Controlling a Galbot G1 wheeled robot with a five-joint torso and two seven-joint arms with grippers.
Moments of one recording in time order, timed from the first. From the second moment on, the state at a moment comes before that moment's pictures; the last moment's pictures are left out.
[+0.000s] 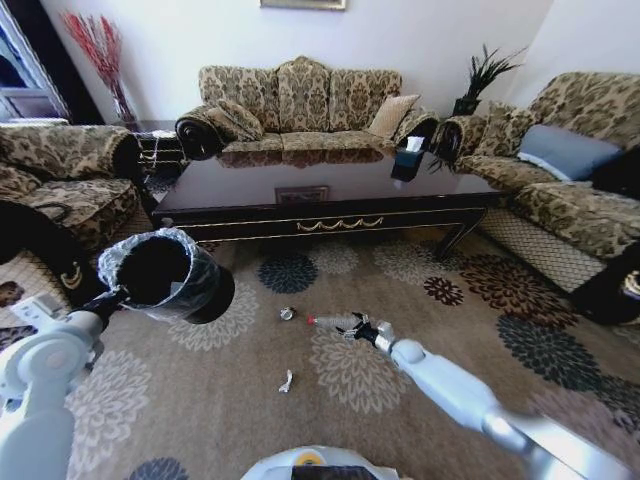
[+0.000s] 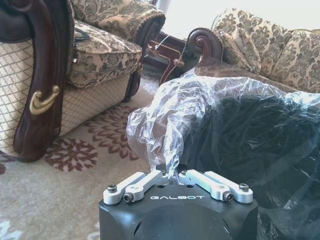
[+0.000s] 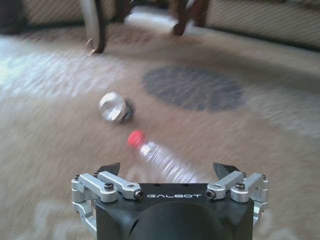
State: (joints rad) left arm 1.28 -1.07 -1.09 -2.10 -1.16 0.70 -0.49; right arm -0.56 1.02 -0.47 0.85 0.58 0.22 -0.38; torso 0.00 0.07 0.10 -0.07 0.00
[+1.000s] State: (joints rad) left arm 1.27 -1.08 -1.07 -2.07 -1.13 0.69 -0.47; right arm -0.35 1.33 -0.48 0.33 0.36 0.33 -0.46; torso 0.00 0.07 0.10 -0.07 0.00
